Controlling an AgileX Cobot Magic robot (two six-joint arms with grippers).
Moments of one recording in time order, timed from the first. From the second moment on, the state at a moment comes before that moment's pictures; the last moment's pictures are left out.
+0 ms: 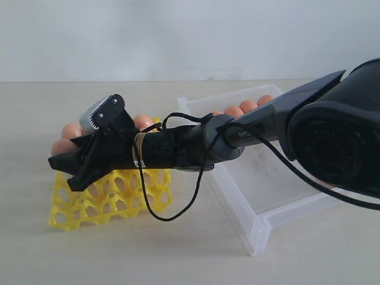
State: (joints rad) left arm -0.04 0.21 0.00 -0.31 -0.03 0.27; right arm 0.76 2.40 -1.52 -0.94 -0.82 0.74
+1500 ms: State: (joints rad) left arm -0.04 0.21 0.00 -0.31 -0.03 0.27; right arm 0.84 2.40 -1.57 -0.90 -0.51 1.13
